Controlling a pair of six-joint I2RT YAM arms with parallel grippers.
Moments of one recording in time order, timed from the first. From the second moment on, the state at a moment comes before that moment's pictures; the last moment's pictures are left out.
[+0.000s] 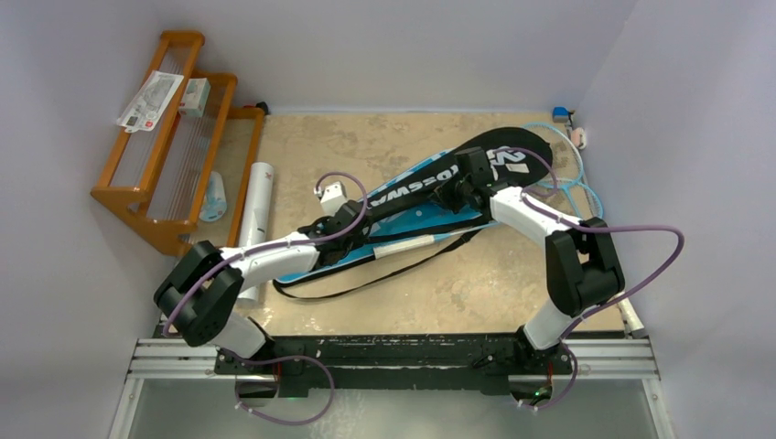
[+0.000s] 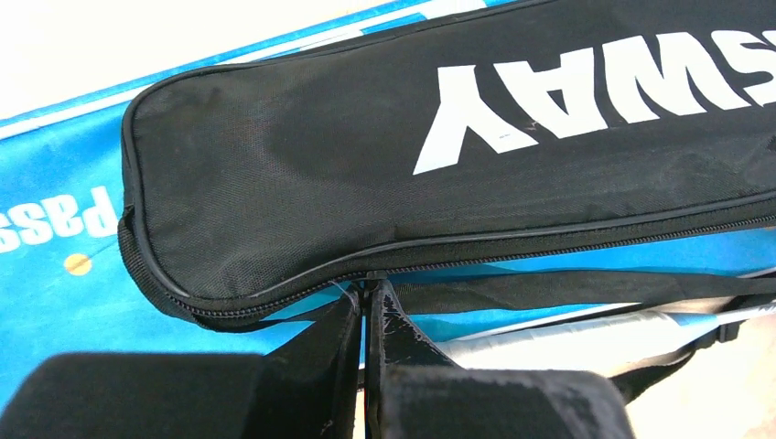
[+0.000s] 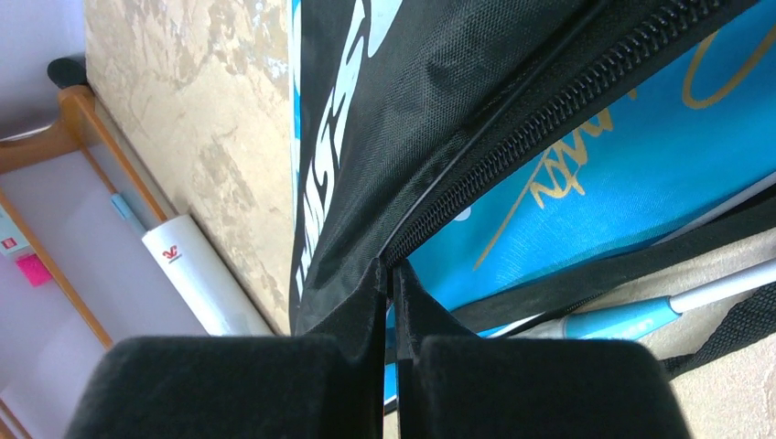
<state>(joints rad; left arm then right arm) -0.74 1.50 0.79 -0.13 -0.49 -0.96 0.38 1.65 1.08 -0.27 -0.04 1.23</state>
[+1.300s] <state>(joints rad) -0.50 0.93 0.69 -0.39 -0.47 -0.86 0.39 1.72 1.37 -0.38 -0.02 1.05</state>
